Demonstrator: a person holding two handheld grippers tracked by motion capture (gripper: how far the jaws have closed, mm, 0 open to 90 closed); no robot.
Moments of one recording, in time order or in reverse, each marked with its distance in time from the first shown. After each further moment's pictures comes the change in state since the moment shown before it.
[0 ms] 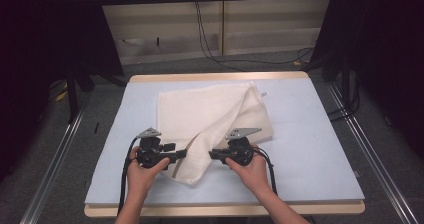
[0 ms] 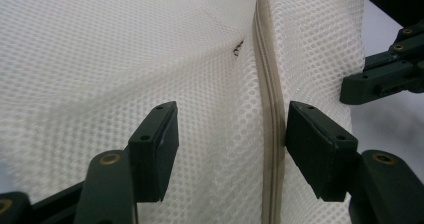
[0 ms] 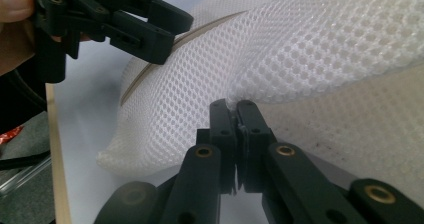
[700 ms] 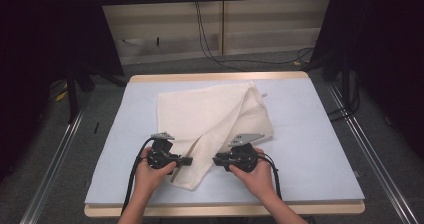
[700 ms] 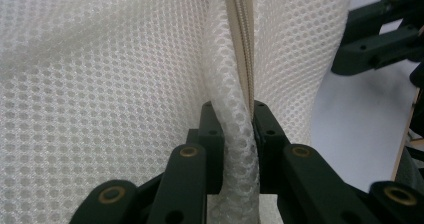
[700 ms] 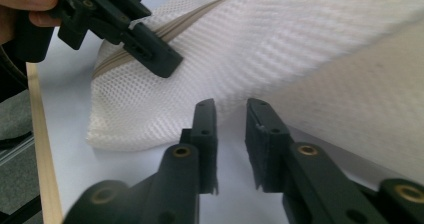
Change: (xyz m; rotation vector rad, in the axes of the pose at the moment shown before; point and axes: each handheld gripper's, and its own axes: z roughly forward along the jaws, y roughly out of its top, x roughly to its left) left arm -0.010 -0.002 0.021 0.191 -0.097 0.015; right arm 0.003 -0.013 -0.013 0.040 -0.058 -0.057
